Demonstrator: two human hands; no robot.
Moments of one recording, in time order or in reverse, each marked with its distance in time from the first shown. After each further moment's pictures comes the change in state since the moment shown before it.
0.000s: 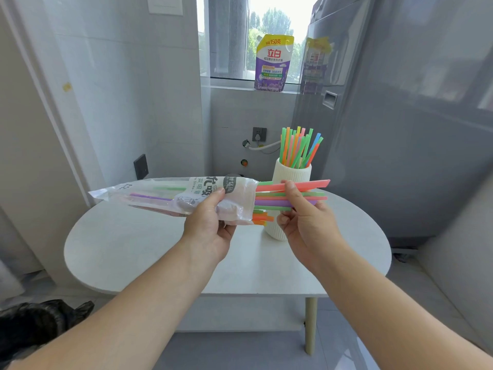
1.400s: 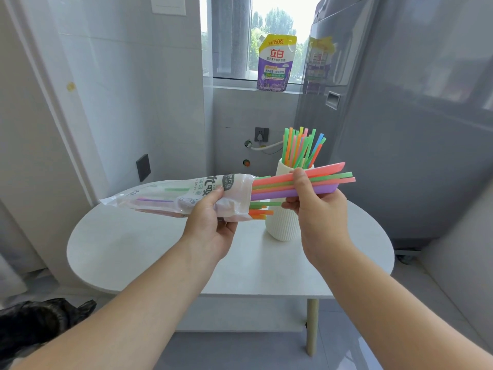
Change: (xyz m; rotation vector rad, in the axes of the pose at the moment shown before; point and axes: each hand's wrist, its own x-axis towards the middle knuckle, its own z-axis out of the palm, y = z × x) left_hand -0.004 0.005 0.004 -0.068 -0.039 -0.018; right_hand -0.010 -0.016 0.013 -0.280 0.103 -0.387
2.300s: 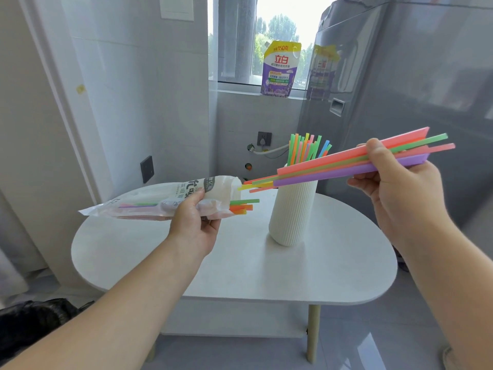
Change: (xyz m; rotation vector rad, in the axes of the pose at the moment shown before) left_hand 0.016 0.025 -0.017 -0.051 0.107 0.057; right_hand 0.034 -0.072 -0.054 -0.038 0.022 -0.170
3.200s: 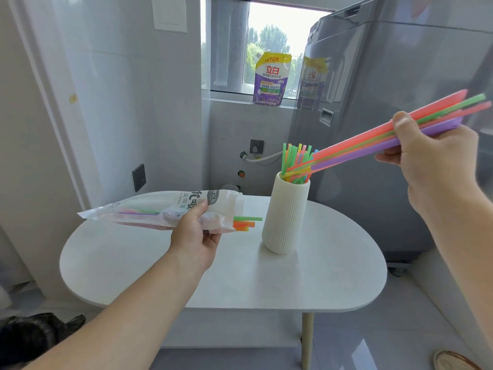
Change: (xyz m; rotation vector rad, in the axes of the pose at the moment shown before) left_hand 0.003 -0.012 -0.001 0.036 -0.054 -0.008; right_hand 0.037 -0.049 -0.008 -0.260 0.193 -0.180
